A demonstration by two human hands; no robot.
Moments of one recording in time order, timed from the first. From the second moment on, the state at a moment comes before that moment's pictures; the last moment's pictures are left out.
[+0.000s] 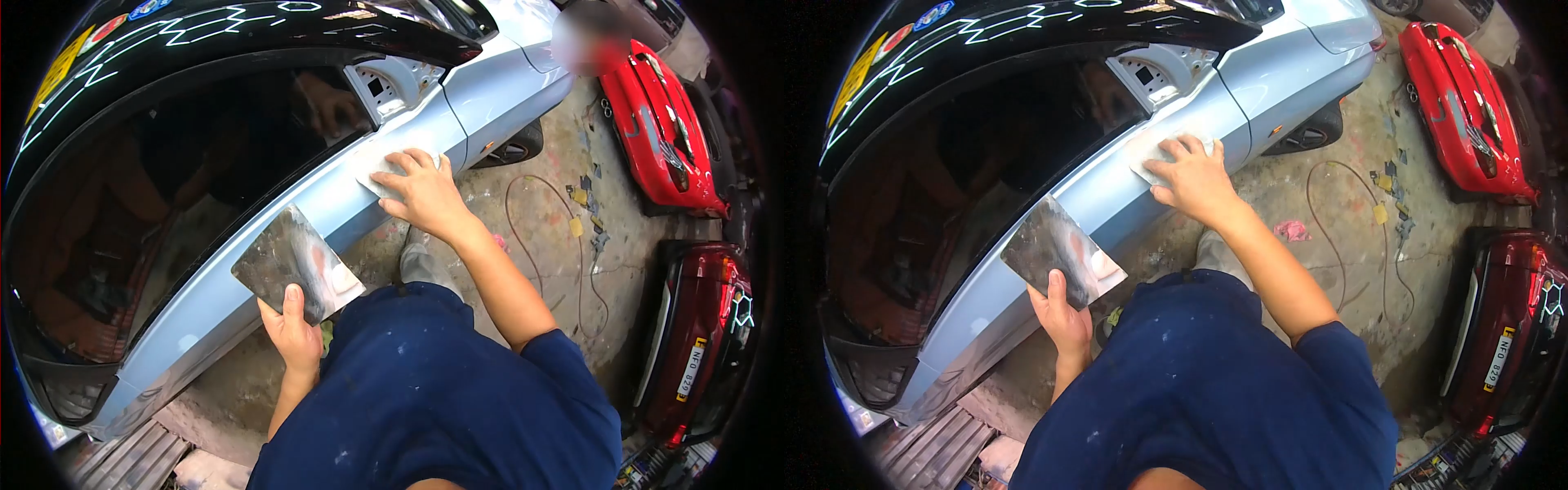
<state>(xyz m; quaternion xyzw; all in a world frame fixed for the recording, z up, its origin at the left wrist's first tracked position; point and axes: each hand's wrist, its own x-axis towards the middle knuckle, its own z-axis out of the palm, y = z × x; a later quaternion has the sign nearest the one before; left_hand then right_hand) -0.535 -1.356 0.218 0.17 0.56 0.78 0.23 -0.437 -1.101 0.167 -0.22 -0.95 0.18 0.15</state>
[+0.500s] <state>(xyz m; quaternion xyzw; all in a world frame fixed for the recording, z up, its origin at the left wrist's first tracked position) -0.516 -1.304 0.224 0.03 0.44 0.77 0.45 -0.351 -1.191 0.243 -0.01 -0.76 0.60 0.25</state>
